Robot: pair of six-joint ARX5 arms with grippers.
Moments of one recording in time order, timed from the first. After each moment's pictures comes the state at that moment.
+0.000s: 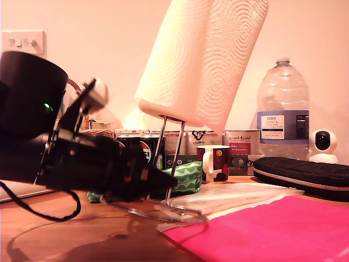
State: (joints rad) left arm -0.68 1.92 0.43 1.22 0.36 -0.02; right arm 0.74 1.78 2.21 -1.38 0.16 0.01
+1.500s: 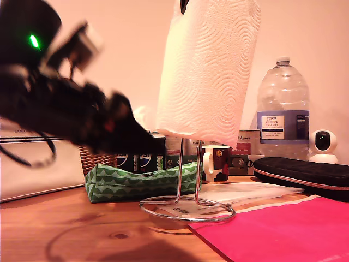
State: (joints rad) left arm -0.68 1.44 0.44 0.60 0.38 0.02; right arm 0.75 1.84 2.21 -1.38 0.18 0.00
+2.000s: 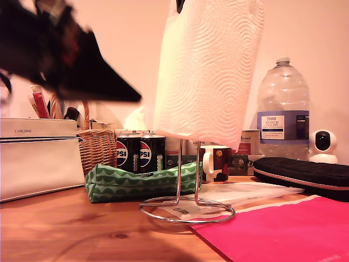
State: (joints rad) left arm -0.68 1.04 0.44 0.26 0.36 0.06; right arm 0.76 1.84 2.21 -1.38 0.14 0.00
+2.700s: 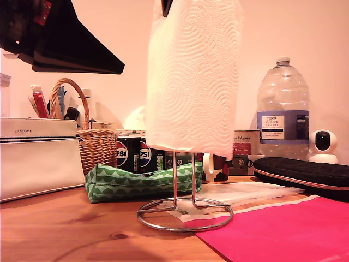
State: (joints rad) left arm -0.68 0.90 0.44 0.16 0.33 0.07; right arm 0.84 1.84 2.17 -1.38 0.14 0.00
